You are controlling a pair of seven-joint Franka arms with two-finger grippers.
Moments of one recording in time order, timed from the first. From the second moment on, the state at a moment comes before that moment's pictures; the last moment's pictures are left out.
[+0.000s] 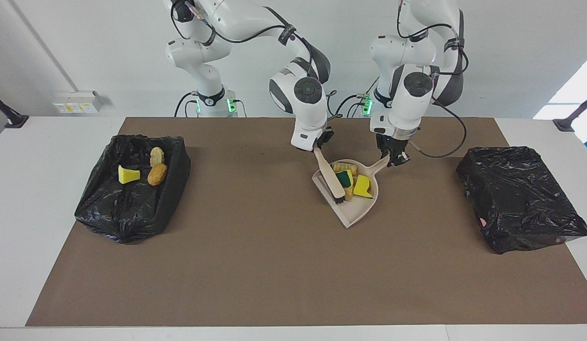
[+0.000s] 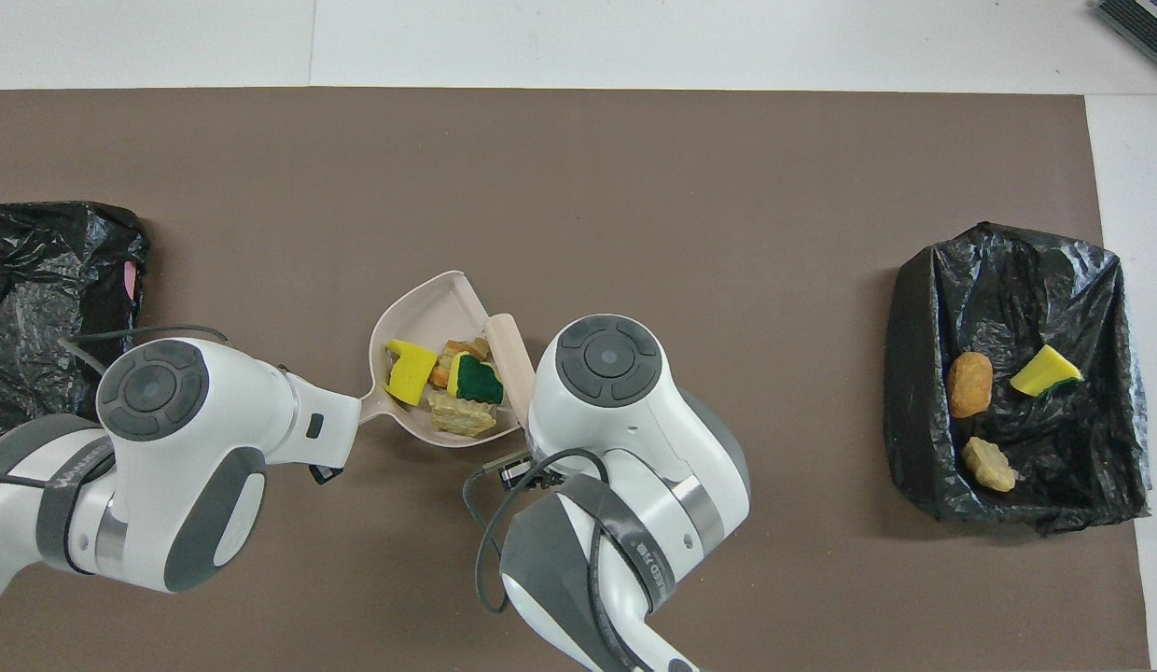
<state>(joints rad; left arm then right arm) -0.30 -0.11 -0.02 -2.32 0.01 2.16 0.73 0.36 0.23 0.34 -1.81 0.18 1.90 0.31</state>
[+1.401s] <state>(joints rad) 0.06 -0.14 0.00 -2.02 -0.09 1.90 0.86 0.67 0.05 0.36 -2.06 0.19 2.04 0.91</state>
